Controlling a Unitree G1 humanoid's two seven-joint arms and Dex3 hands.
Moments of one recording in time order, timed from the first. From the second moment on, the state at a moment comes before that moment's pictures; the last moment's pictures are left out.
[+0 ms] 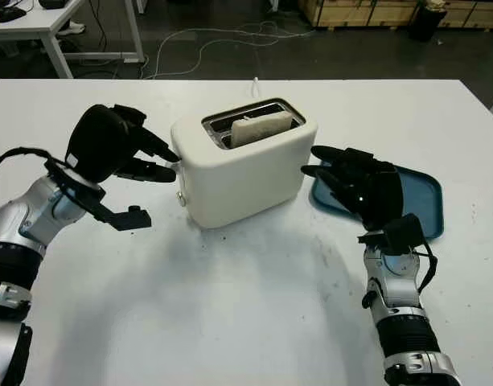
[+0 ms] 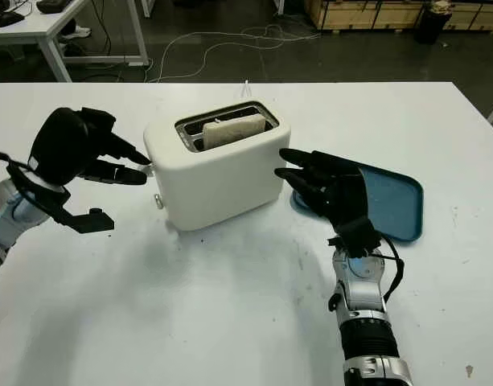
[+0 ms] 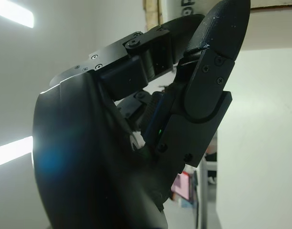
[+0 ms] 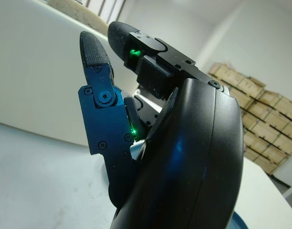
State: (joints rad) left arm -0.64 0.73 -0.18 0.56 0.75 -0.83 0.33; right arm -0.28 -0.13 -0.10 0.40 0.11 -0.54 0.22
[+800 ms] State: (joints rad) left arm -0.74 0.80 -0.22 0.63 0.75 -0.91 0.18; right arm -0.28 -0.13 -0.09 0.40 0.10 -0.54 0.21
